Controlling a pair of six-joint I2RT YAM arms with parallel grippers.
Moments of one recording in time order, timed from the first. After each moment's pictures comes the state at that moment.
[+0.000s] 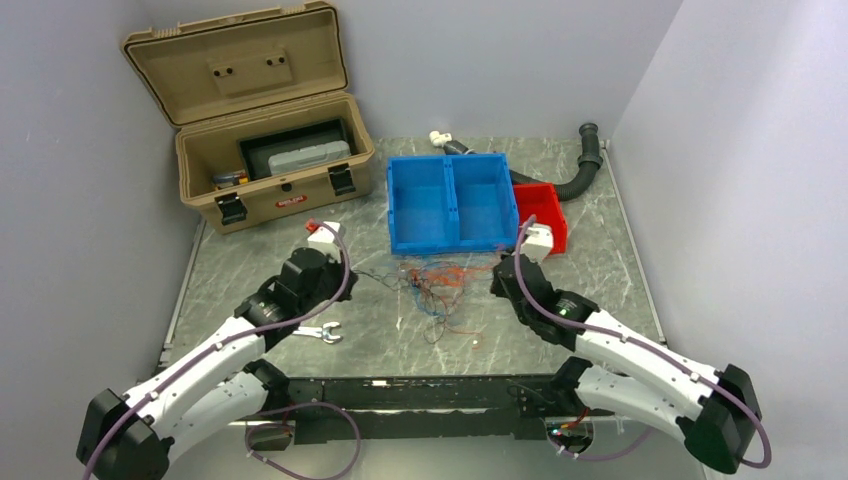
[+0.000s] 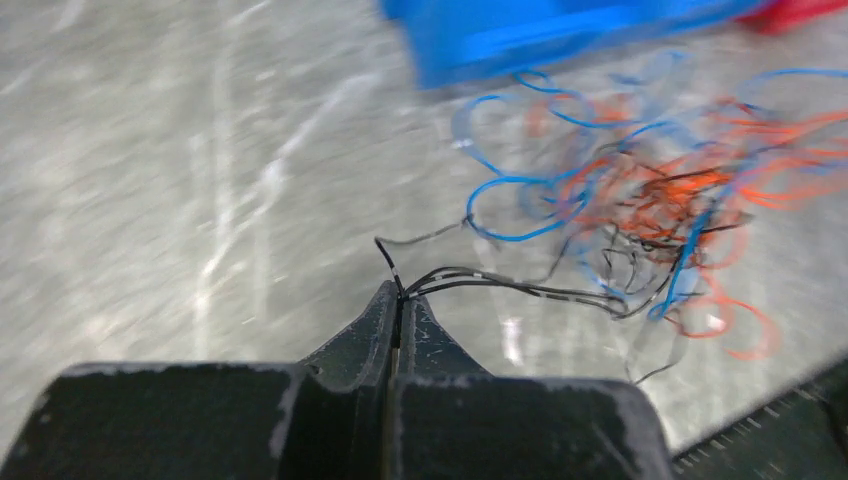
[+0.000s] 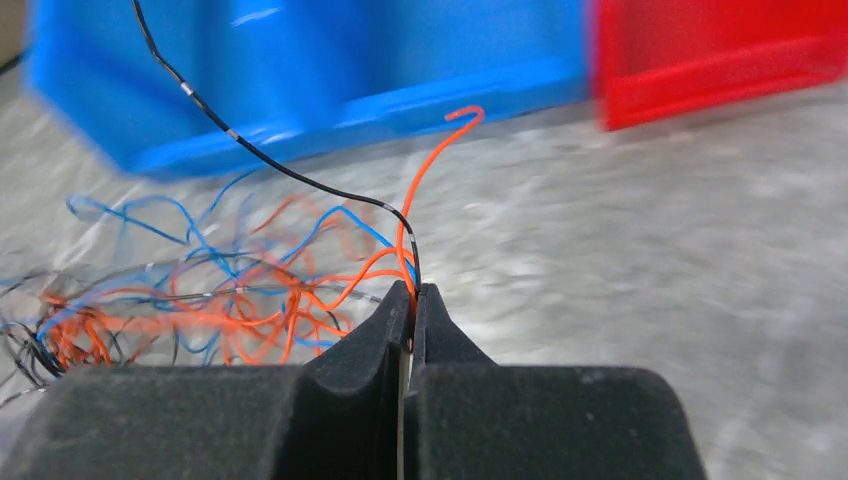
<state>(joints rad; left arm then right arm) -0.62 0.83 0.51 -0.15 -0.04 -0.40 0.82 0.89 0.56 -0.23 0.52 0.64</state>
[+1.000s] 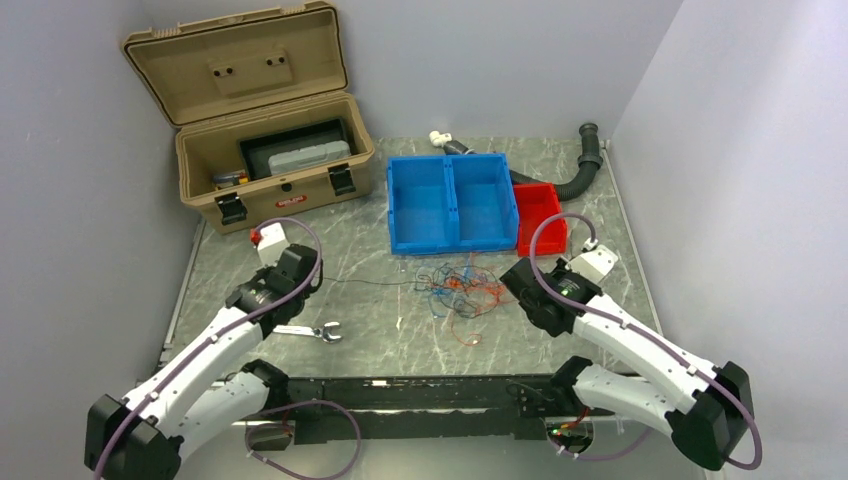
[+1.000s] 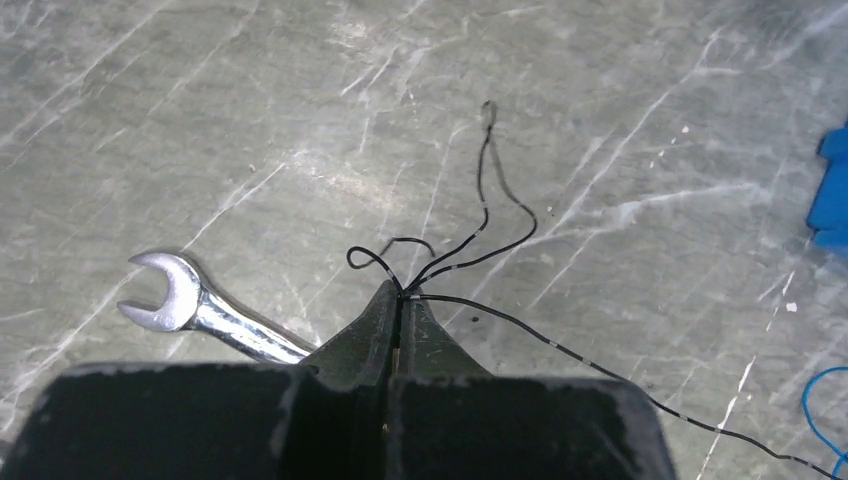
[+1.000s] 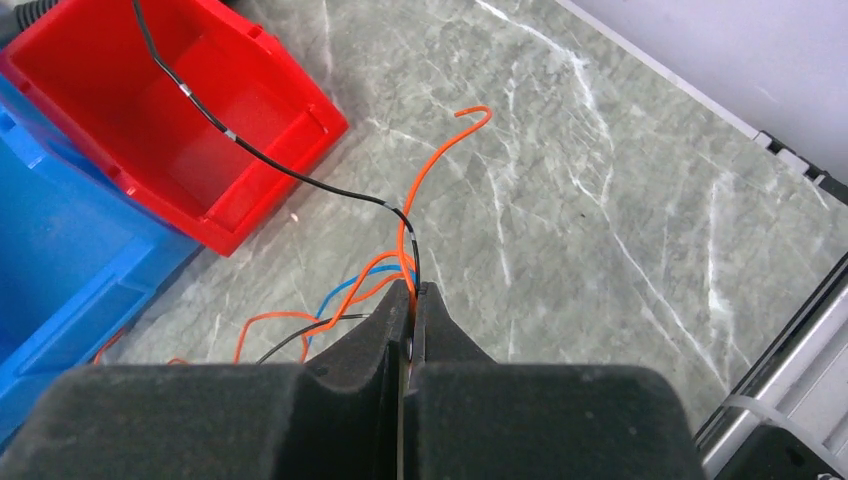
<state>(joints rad) -0.50 0.86 0.61 -0.65 -0.63 -0.79 0.71 0.95 0.71 -1.08 1.12 1.41</state>
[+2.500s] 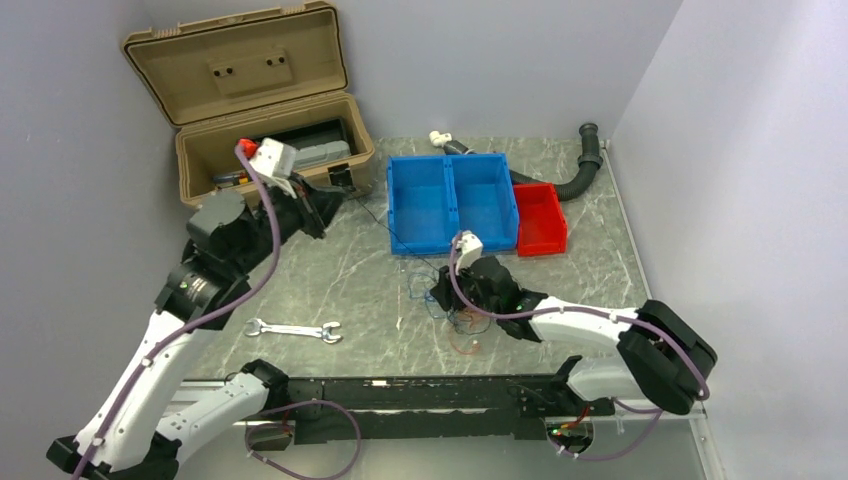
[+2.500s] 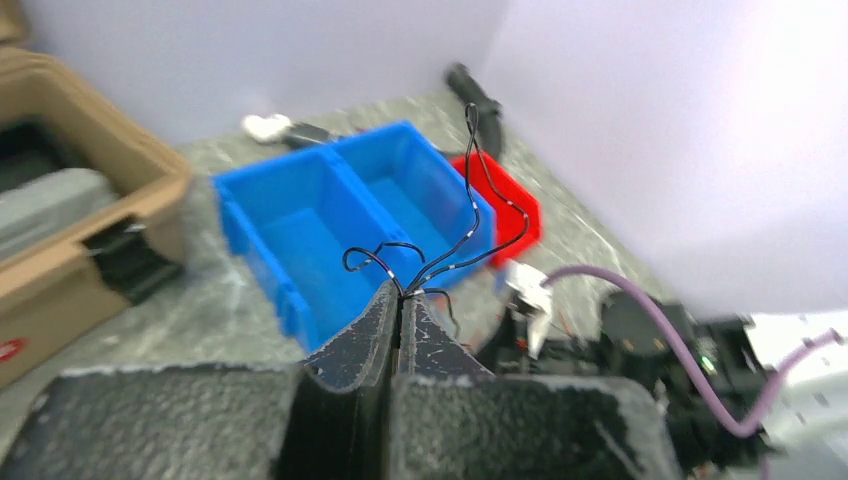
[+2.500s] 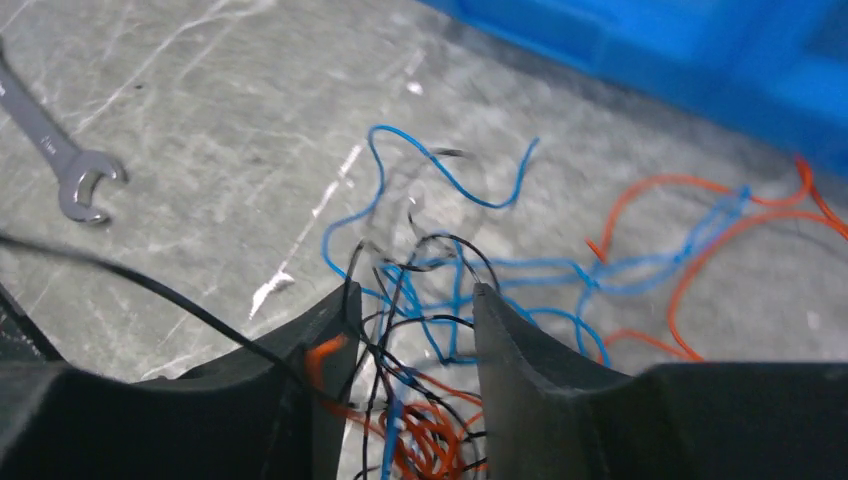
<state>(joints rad) -0.51 0.84 1.15 -0.33 0.21 -0.30 0.83 1.29 0.47 0.34 0.00 0.30</state>
